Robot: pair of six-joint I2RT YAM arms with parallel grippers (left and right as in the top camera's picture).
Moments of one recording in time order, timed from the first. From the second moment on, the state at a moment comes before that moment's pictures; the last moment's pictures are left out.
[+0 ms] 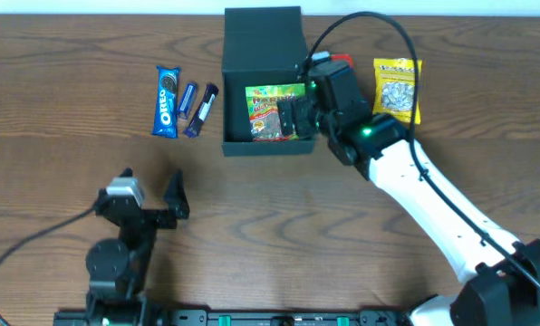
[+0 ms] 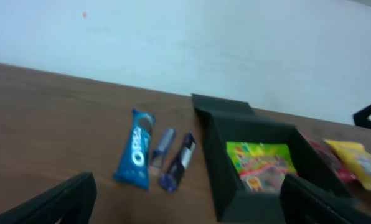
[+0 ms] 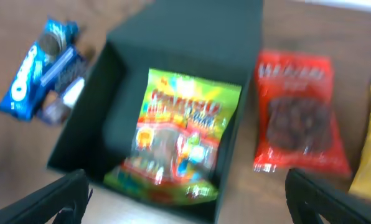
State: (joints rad) left arm -0.06 0.33 0.22 0.01 0.04 -0.22; right arm 0.50 1.61 1.30 -0.41 0.07 0.21
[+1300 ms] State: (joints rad) left arm 0.00 2.09 1.59 -0.51 -0.12 -0.09; right arm 0.37 1.61 1.30 -0.35 0.07 0.18
